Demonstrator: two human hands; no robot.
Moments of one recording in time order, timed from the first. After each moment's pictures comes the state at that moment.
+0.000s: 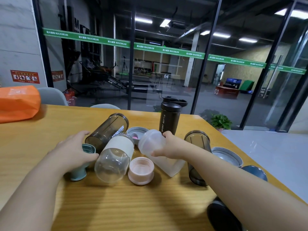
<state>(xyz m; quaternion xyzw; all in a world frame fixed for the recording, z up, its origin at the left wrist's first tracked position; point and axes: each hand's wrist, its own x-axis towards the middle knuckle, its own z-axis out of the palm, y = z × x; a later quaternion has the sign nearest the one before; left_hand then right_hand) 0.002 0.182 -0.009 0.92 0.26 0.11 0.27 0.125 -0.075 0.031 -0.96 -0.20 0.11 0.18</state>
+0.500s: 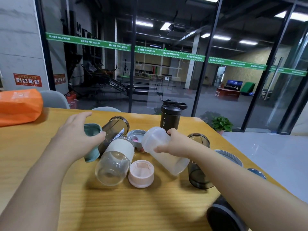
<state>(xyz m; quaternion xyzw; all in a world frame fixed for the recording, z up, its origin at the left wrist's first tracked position) 0.000 0.152 0.032 0.88 0.24 0.31 0.26 0.123 -0.085 0.048 -0.95 -0.19 0.09 0.23</state>
